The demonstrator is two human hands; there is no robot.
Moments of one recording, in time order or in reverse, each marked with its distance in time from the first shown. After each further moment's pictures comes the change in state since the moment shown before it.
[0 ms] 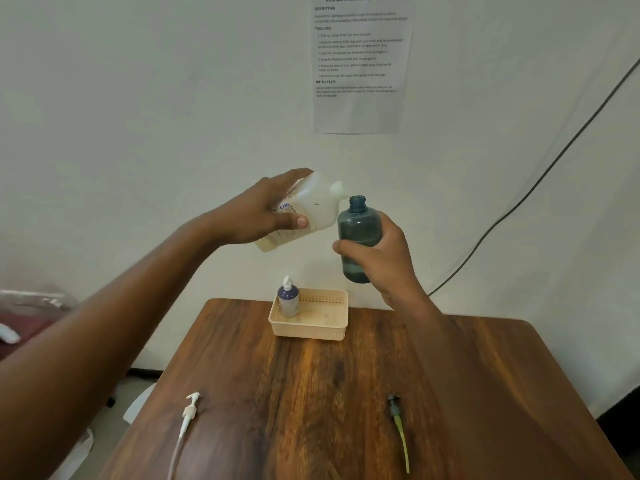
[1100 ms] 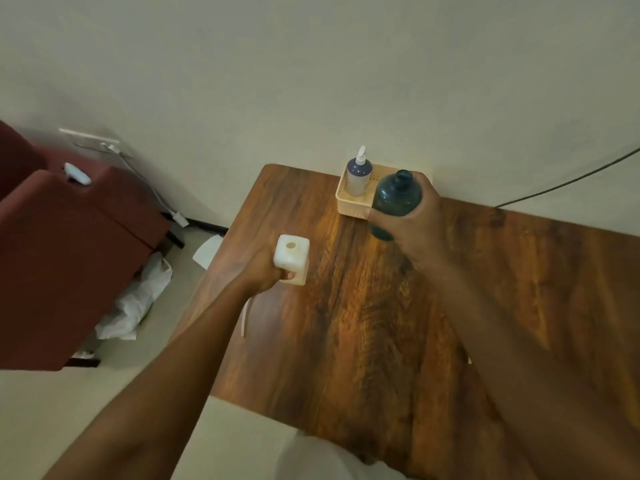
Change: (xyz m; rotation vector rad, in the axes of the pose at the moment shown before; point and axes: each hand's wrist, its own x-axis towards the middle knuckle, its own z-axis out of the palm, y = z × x) left_hand -0.232 -0.228 0.214 -0.202 -0.071 -0.868; right_hand -0.054 0.149 0.134 -0.158 -0.123 0.143
